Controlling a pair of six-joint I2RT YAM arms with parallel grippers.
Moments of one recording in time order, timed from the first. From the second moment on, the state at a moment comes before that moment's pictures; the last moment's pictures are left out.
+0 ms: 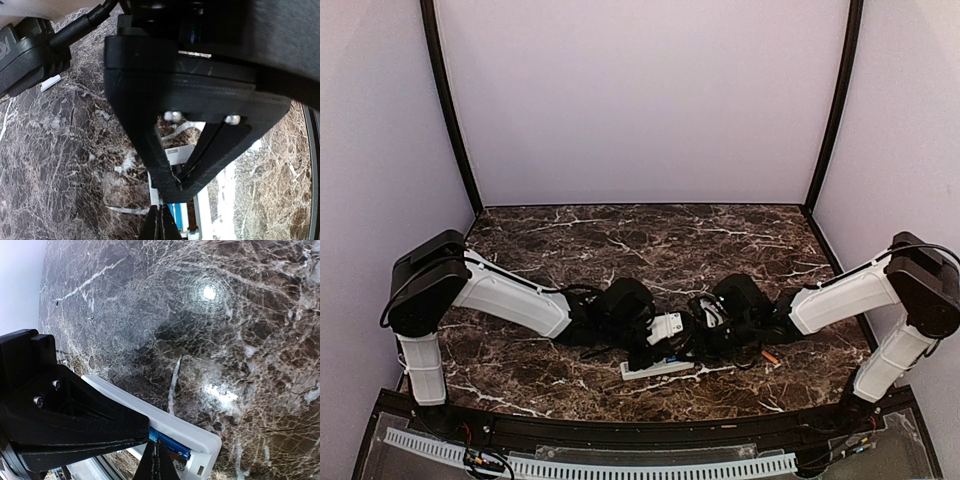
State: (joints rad) left arm -1.09 1.94 1.06 0.07 0.23 0.29; right arm 0.90 1.59 0.63 0.11 -0.42 0.86
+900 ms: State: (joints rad) left arm -0.95 1.60 0.92 -0.05 0.24 0.08; right arm 0.84 1.44 0.97 -0.32 -0.42 0.15
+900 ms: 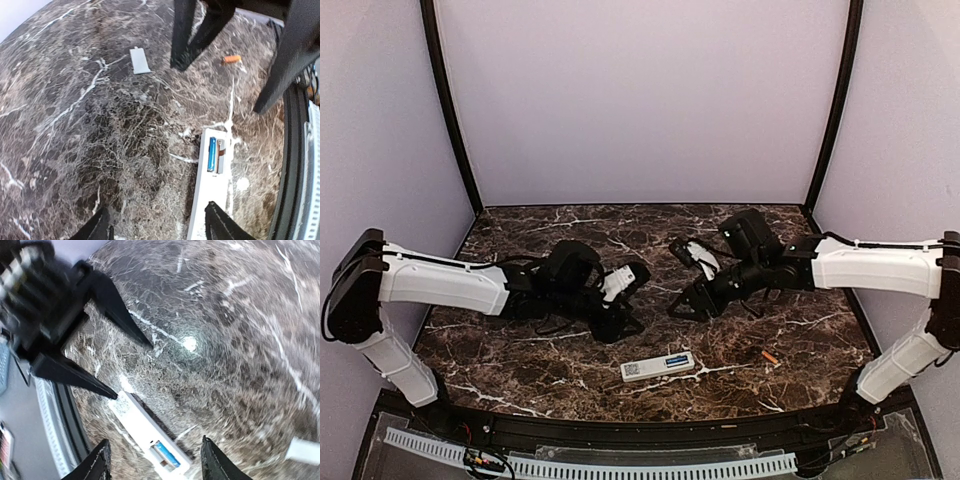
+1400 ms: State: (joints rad) left arm -0.88 1.40 0.80 0.00 0.10 -0.07; right arm 0.87 1.68 1.12 -0.61 -0.38 -0.41
